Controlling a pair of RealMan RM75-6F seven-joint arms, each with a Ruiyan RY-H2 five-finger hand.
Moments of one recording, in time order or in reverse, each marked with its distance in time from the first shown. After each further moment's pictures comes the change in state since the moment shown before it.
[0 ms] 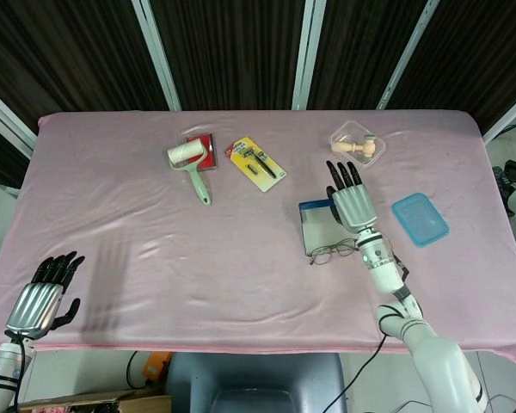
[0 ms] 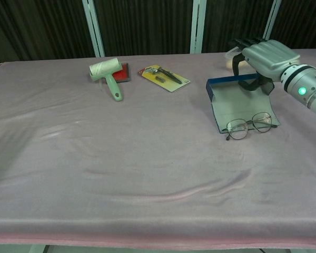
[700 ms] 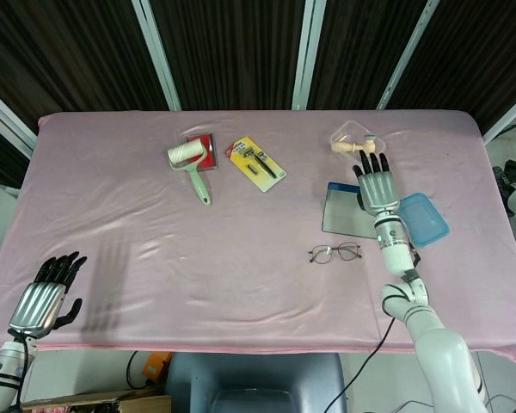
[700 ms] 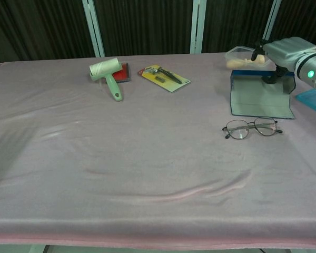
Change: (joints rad) left arm -0.008 -0.007 0.000 0.002 -0.012 -0.020 0.012; right arm 0.052 0.047 0.104 0.060 0.114 -0.303 -0.091
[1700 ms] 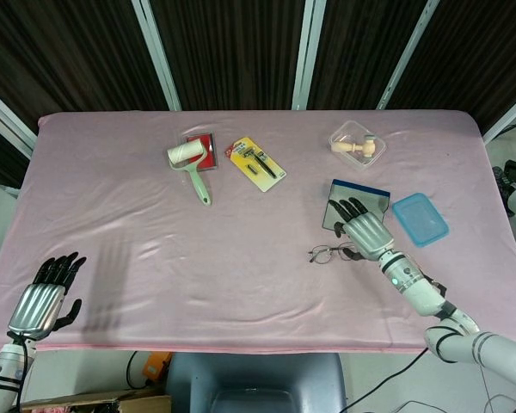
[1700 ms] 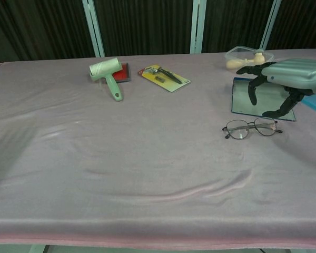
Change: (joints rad) left arm 0.011 -0.001 0.001 -0.011 0.007 0.025 0.016; right arm -0.176 0.480 -0.198 -0.883 -0.184 0.130 0.020
